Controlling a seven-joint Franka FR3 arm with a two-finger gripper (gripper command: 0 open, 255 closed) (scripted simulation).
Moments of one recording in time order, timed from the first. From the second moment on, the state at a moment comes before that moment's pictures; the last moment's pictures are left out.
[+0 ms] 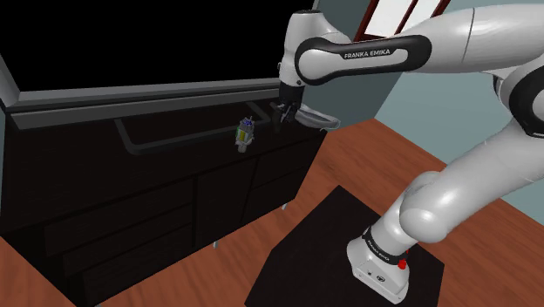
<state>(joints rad) 0.02 -0.19 0.13 -2.18 -0.07 1.92 0.00</state>
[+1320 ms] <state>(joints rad) 0.04 0.19 0.16 -1.93 -0.17 2.14 0.06</state>
